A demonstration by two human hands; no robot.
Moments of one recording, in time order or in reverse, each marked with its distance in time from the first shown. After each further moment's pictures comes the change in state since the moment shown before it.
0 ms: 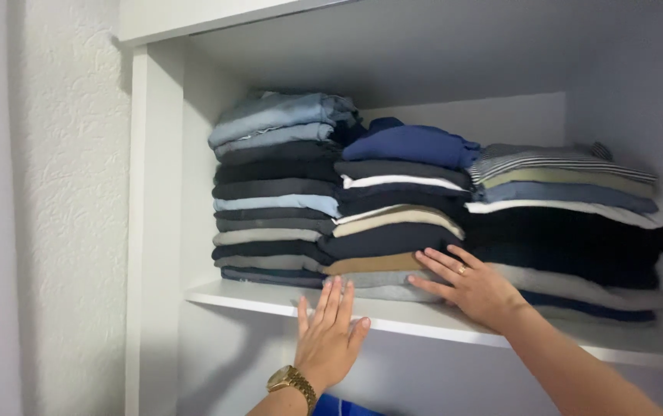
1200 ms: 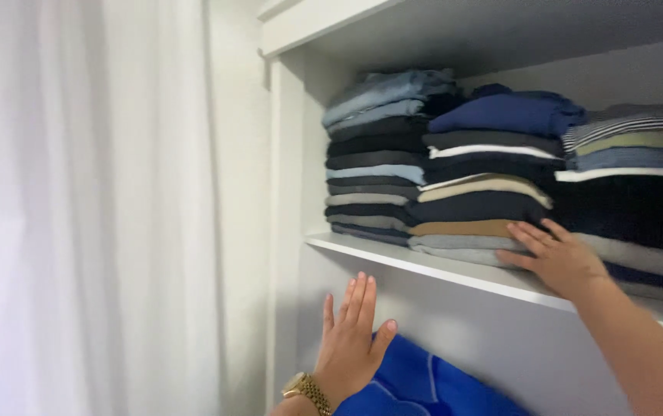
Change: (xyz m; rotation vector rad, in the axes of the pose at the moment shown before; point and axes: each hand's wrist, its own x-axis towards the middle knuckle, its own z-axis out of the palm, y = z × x) left_hand -0.158 0.062 -0.091 0.099 0.113 -0.167; right_hand -0.002 -0.004 0.021 0.203 0.430 0.048
